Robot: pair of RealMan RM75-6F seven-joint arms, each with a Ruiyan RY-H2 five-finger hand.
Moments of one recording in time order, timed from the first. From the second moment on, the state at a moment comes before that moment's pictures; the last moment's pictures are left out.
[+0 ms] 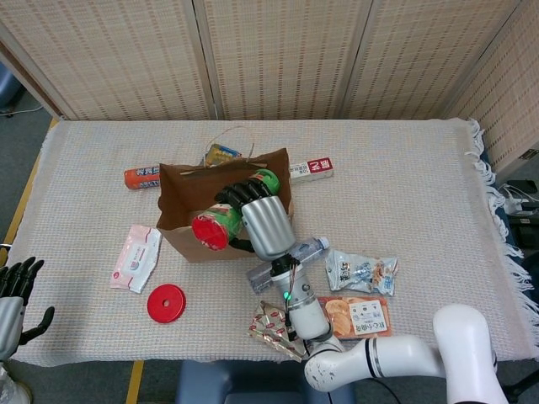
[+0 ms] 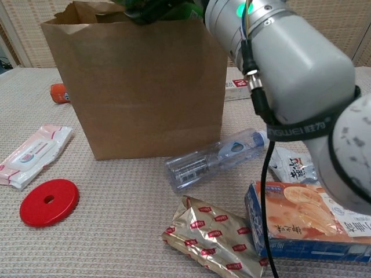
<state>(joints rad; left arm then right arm) -0.04 -1.08 -0.03 -1.67 1.47 1.50 0.08 0.99 -1.84 0.41 -1.66 -1.10 1.40 -0.50</state>
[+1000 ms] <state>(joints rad) -0.03 -1.08 -0.03 -1.67 1.47 1.50 0.11 0.86 -1.54 0.50 -1.97 -0.97 1.36 -0.54</state>
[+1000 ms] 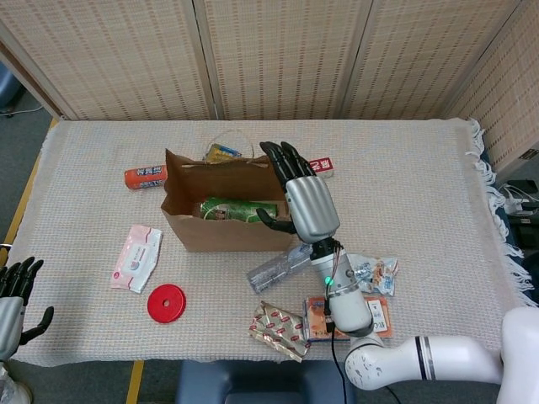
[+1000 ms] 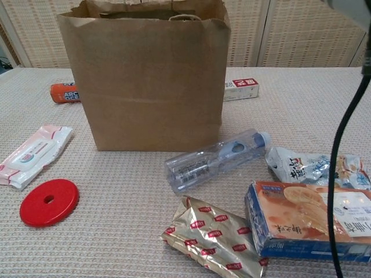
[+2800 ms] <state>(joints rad) -0.04 -1.09 -0.03 -1.68 1.45 1.49 0.13 0.71 -1.34 0.01 -1.74 -0.56 0.98 -0.66</state>
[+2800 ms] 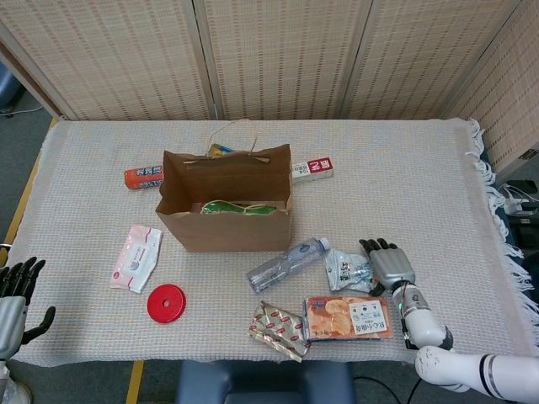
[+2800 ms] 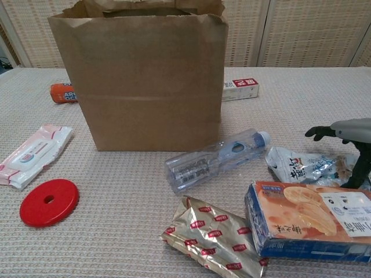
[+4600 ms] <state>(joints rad) -0.04 -1.09 -0.03 -1.68 1.45 1.49 0.12 0.85 -1.24 0.50 -1.98 -0.94 1.39 -0.48</state>
